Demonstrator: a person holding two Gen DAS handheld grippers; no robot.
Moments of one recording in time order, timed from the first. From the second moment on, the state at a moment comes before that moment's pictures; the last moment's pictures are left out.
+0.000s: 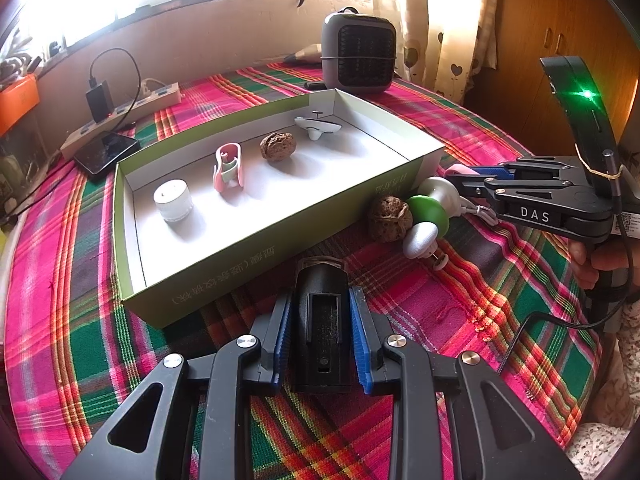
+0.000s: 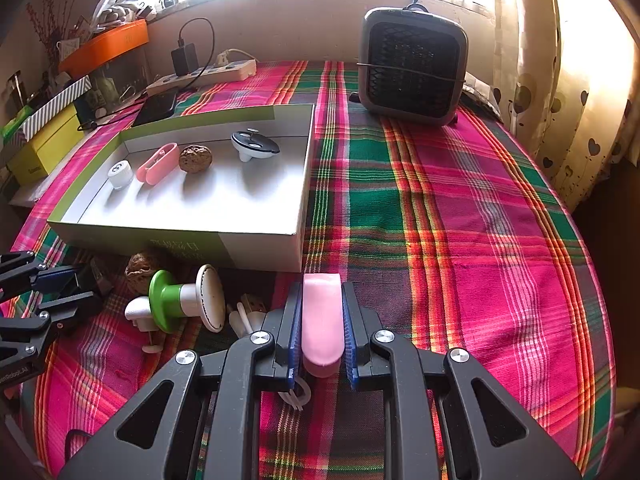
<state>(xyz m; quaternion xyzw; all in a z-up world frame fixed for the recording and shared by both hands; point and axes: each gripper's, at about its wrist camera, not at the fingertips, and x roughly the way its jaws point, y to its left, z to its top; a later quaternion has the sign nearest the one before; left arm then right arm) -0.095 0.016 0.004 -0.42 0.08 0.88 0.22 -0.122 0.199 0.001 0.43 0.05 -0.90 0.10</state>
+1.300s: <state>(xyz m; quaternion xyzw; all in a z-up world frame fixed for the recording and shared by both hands) -0.093 0.007 0.048 -0.39 0.04 0.90 0.20 -0.109 0.187 0.051 0.38 0.04 -0.91 0.13</state>
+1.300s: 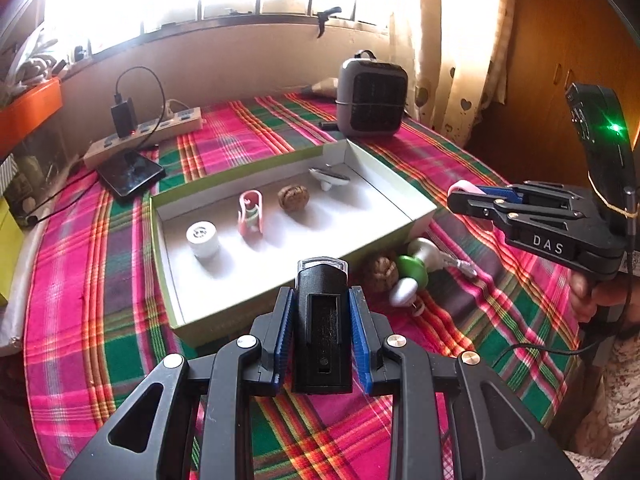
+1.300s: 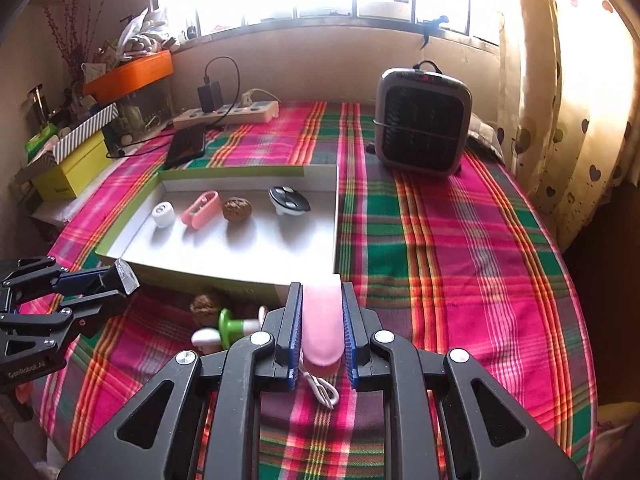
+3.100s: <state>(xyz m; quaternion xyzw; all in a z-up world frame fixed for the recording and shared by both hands) -0.191 -0.025 0.016 -0.45 0.01 0.88 0.12 -0.215 0.143 0.010 0.46 0.04 -0.88 0.15</state>
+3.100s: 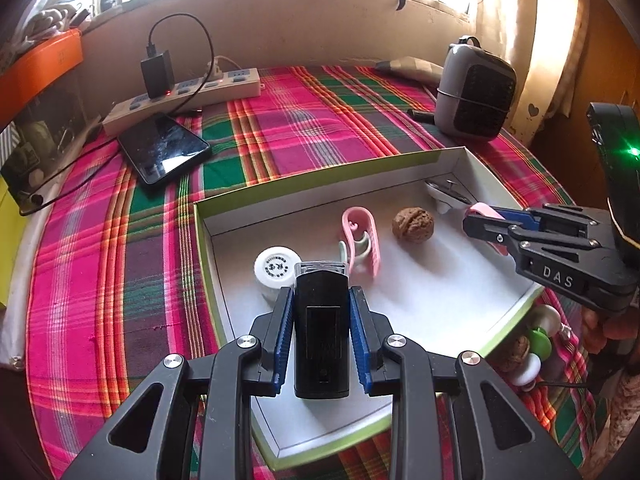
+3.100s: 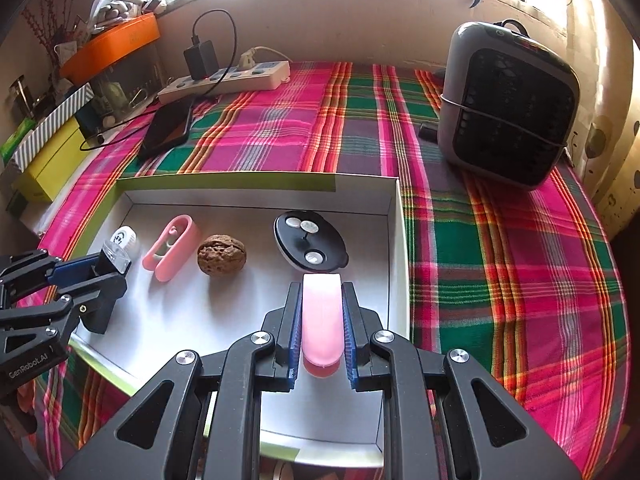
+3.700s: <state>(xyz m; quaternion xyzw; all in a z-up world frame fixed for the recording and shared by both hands) -0.208 -0.024 0.010 -0.46 0.02 0.88 0.10 -0.228 0.131 0.006 0.44 0.07 -0.88 0.15</state>
